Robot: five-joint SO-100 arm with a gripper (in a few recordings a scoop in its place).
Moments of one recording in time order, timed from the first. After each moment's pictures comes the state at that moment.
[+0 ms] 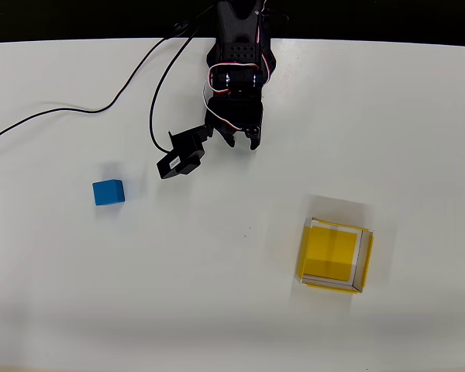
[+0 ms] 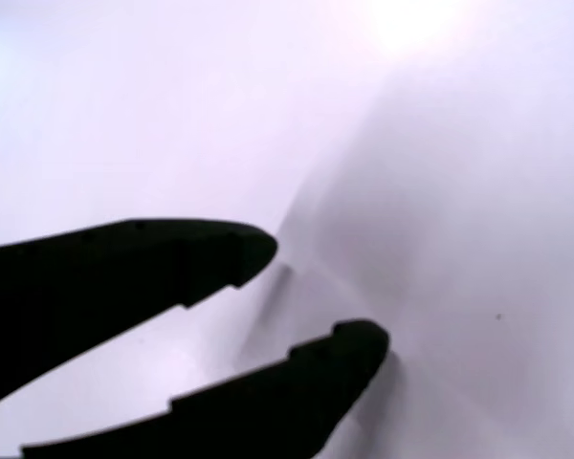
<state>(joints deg) -4.2 189.9 178.7 75.9 -82.6</state>
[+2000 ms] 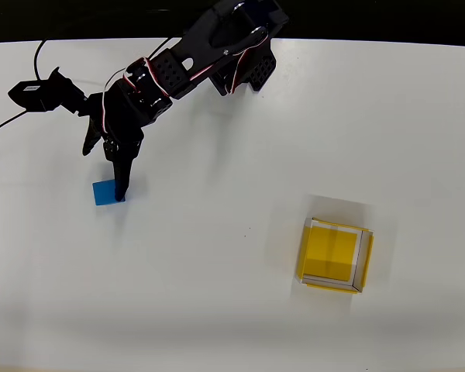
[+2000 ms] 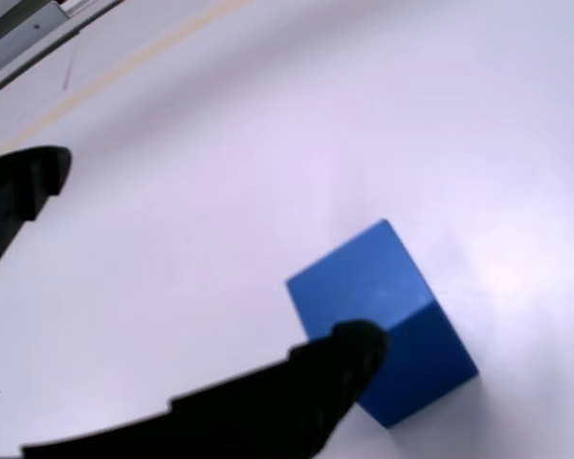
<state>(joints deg) 49.5 118.3 130.9 25.9 -83.2</state>
